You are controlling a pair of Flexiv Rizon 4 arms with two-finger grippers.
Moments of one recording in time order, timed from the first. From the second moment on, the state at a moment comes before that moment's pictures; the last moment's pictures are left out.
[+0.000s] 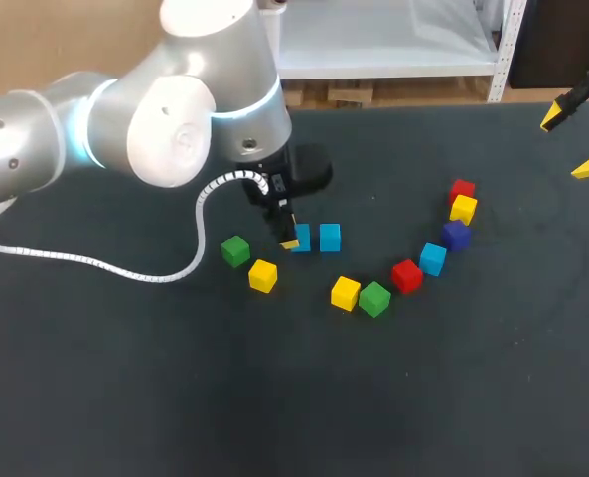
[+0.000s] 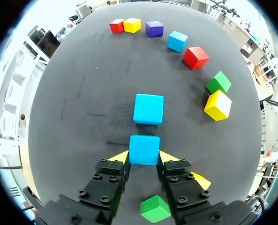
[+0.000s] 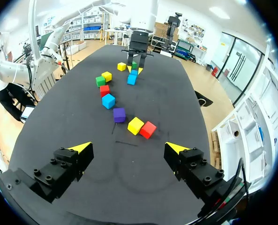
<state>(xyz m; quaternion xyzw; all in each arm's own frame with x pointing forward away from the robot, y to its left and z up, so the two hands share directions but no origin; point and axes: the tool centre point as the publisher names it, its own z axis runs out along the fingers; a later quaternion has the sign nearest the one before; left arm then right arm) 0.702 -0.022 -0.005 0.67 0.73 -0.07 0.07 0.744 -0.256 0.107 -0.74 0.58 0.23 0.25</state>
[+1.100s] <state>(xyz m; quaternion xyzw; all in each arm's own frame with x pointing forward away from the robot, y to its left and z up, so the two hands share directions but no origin) 0.702 -0.021 -0.006 0.67 0.73 -0.07 0.07 0.744 -0.256 0.107 -0.74 0.58 0.23 0.25</state>
